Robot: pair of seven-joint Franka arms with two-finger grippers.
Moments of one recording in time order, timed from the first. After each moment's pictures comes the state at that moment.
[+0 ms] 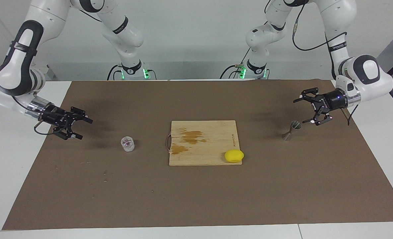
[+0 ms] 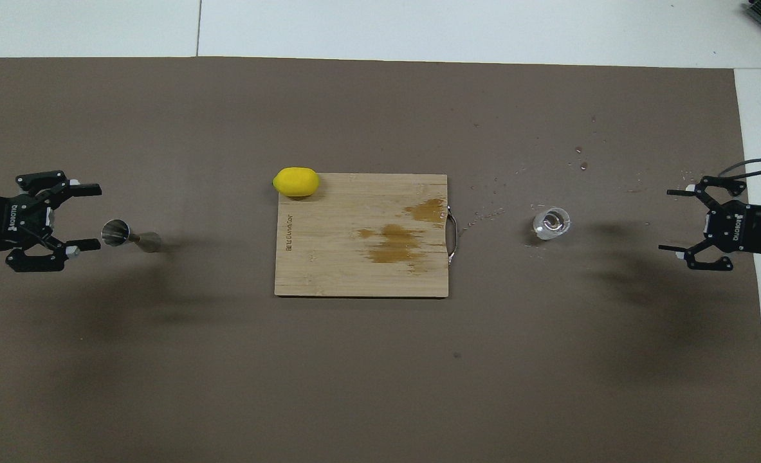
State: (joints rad) left arm 0.40 0.23 0.01 -1.96 -1.17 1.49 1.98; right arm -0.46 0.31 -0.05 -1.94 1.03 1.73 0.65
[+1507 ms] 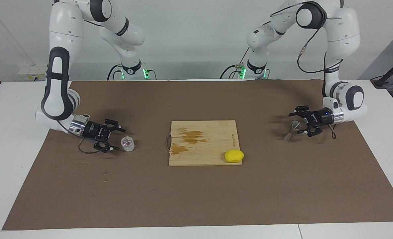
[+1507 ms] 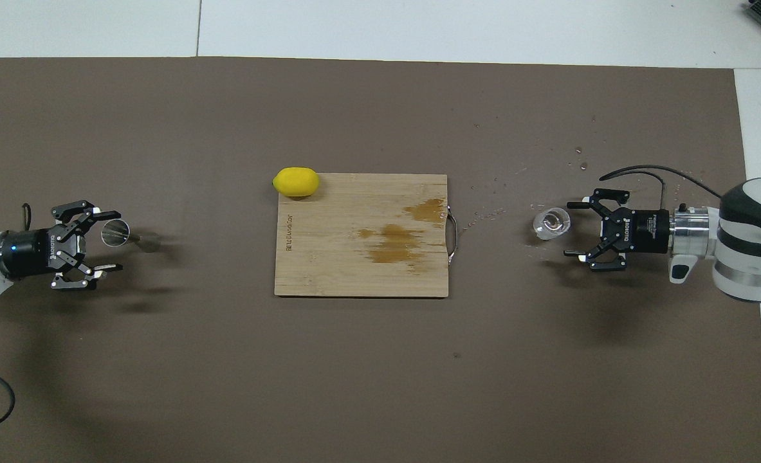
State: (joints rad) left arm 0.48 0.50 0.00 -1.96 -1.22 1.38 2.41; right arm -0.24 0.41 -0.05 -2.03 1.14 1.85 0.79
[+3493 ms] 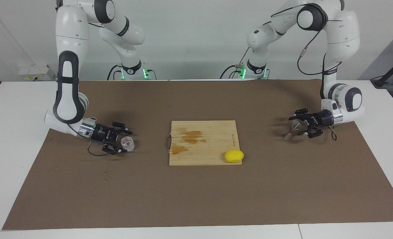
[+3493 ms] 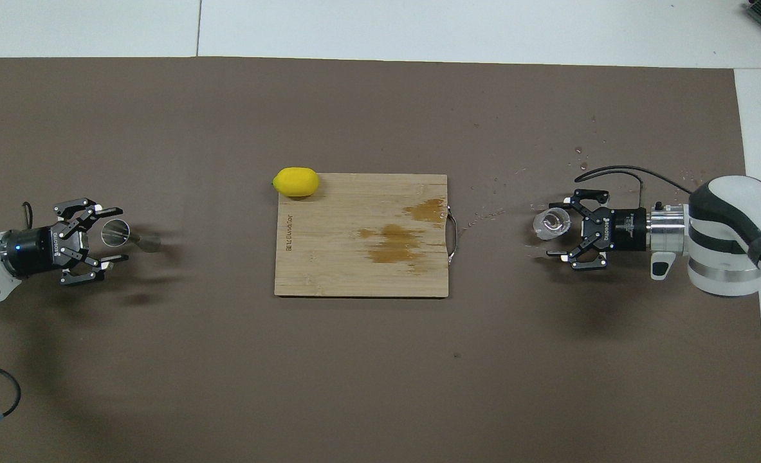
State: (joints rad) left arm 0.49 0.52 -0.01 -1.96 -1.27 1.40 2.48; right arm -0.18 0.44 -0.04 -2.03 1.14 1.92 0.77
